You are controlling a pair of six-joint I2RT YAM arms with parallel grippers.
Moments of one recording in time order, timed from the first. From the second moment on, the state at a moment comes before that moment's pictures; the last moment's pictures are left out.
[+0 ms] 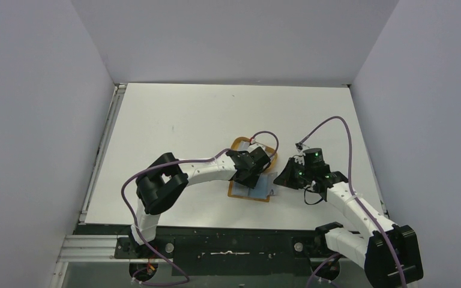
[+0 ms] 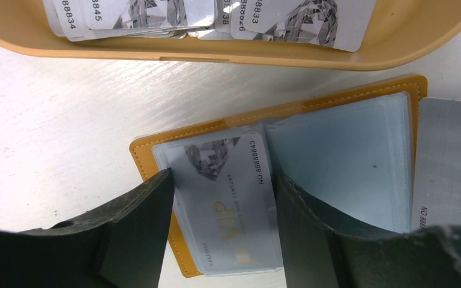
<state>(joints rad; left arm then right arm) -1.04 1.99 1.38 -0.57 -0.33 -0.55 0.28 1.03 0.50 -0.36 -0.36 0.57</state>
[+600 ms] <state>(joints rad) -1.04 1.99 1.38 -0.57 -0.33 -0.56 0.28 1.05 0.50 -0.23 -0.29 0.62</state>
